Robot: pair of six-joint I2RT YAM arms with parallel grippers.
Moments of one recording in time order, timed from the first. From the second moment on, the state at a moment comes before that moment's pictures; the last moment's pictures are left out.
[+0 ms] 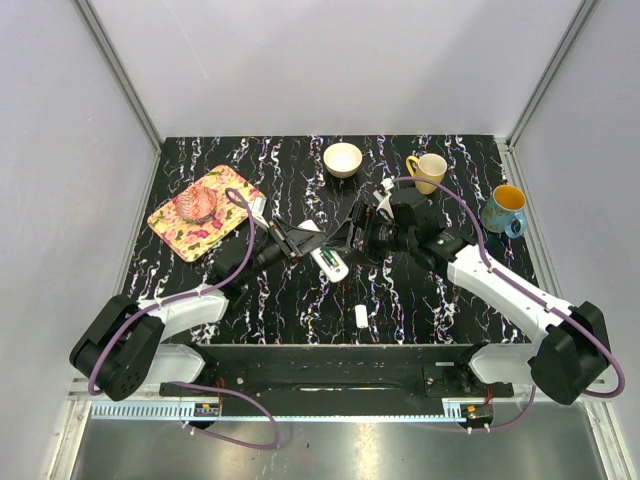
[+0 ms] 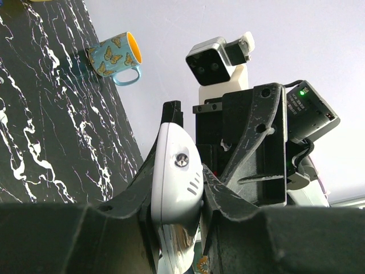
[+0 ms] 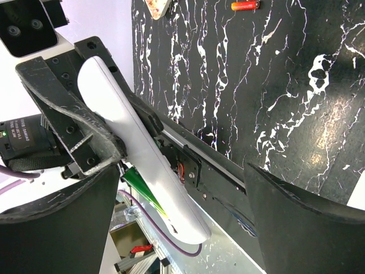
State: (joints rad) left arm -0.59 1.27 0.41 1.00 0.38 -1.32; right arm 0.63 1.27 0.99 -0.27 -0.44 0.99
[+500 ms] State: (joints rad) left arm -0.59 1.27 0.41 1.00 0.38 -1.33; right arm 0.63 1.27 0.97 -0.26 -0.46 1.00
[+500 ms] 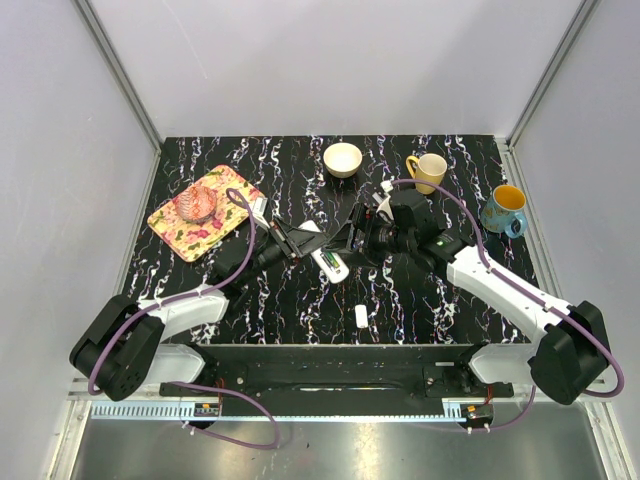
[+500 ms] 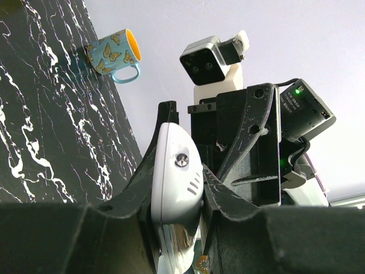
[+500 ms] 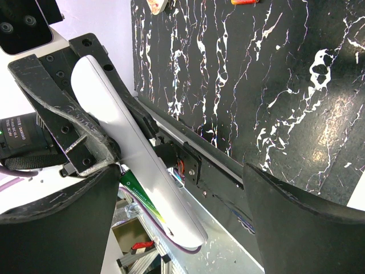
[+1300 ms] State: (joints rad) left arm -0.59 1.29 0.41 1.08 0.38 -1.36; right arm 0.63 1.25 0.92 -0.15 -0.51 1.04
